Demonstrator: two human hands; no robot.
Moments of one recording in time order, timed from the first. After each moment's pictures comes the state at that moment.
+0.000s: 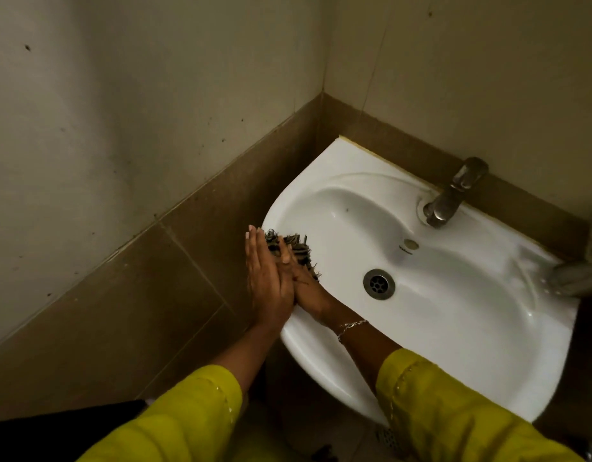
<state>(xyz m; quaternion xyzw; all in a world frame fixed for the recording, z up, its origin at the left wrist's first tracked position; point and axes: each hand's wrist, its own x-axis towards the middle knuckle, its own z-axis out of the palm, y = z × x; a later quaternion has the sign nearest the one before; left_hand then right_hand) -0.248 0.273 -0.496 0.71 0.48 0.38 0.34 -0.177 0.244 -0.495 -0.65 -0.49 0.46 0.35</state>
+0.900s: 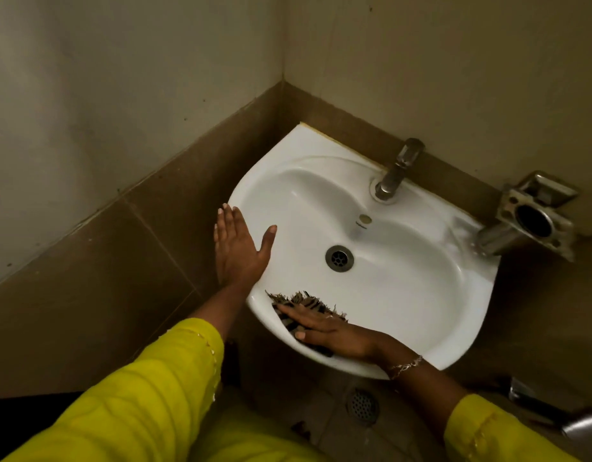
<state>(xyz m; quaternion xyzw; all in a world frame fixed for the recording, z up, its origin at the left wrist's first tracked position) -0.242 0.273 -0.488 0.81 0.52 0.19 0.22 -0.145 0.094 -0.469 -0.61 -0.56 0.55 0.12</state>
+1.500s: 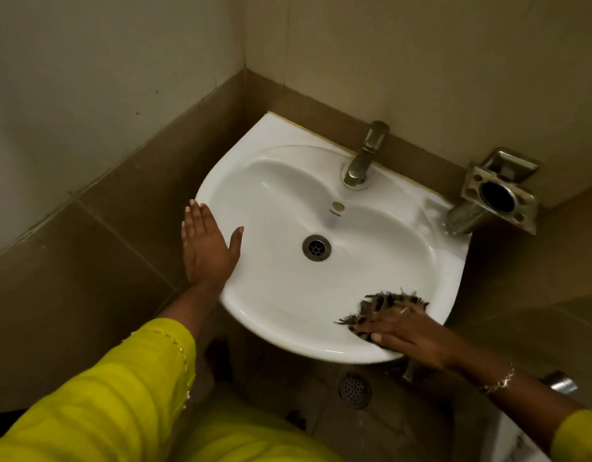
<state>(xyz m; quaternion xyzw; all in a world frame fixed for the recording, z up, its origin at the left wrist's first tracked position) -0.243 0.275 -0.494 0.83 0.51 0.17 0.16 -0.054 -0.017 -0.449 -0.71 -0.61 0.34 -0.06</state>
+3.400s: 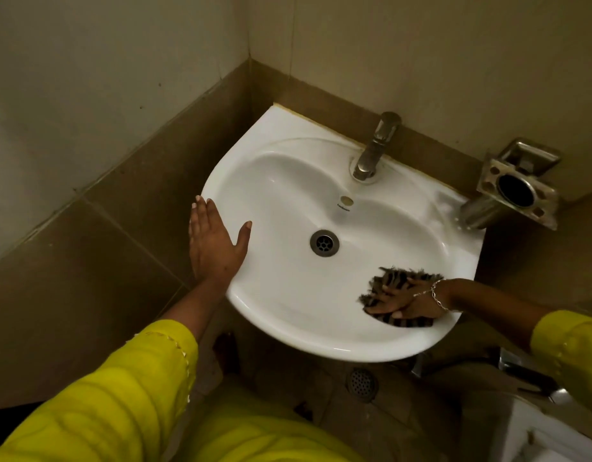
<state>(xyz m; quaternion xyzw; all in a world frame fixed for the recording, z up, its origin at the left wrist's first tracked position) -0.245 0.275 -0.492 0.81 0.51 0.19 0.19 -0.014 0.045 -0.403 -0.70 -0.50 0.34 -0.38</state>
